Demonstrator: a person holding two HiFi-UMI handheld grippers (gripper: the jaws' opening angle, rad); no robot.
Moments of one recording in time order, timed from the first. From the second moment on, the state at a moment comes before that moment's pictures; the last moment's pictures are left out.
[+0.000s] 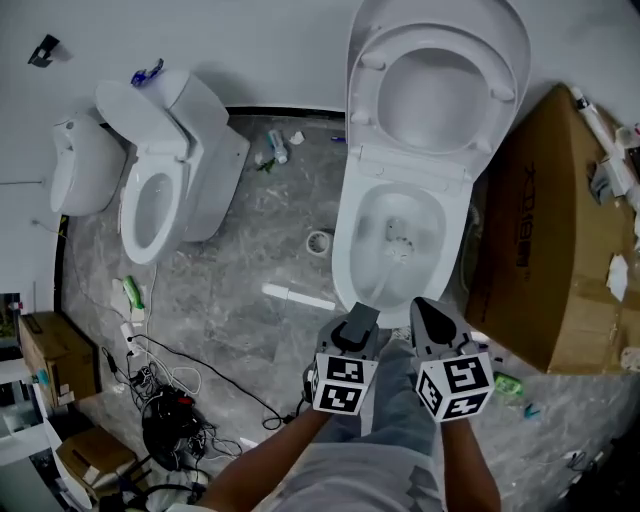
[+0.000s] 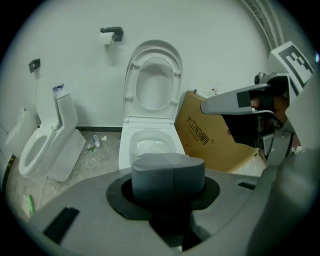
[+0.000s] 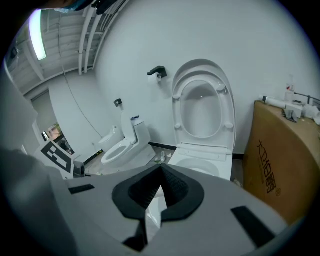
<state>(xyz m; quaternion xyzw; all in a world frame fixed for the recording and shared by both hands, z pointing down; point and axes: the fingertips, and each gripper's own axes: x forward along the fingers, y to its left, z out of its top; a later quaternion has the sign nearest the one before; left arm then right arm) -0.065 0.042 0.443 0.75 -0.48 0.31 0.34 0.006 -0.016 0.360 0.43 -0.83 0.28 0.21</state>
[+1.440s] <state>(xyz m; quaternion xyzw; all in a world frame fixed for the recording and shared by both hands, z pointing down) 0.018 -0.052 0.591 0.77 -0.42 0.33 0.34 0.040 -0.067 0.505 0.40 -0.81 0.37 0.22</state>
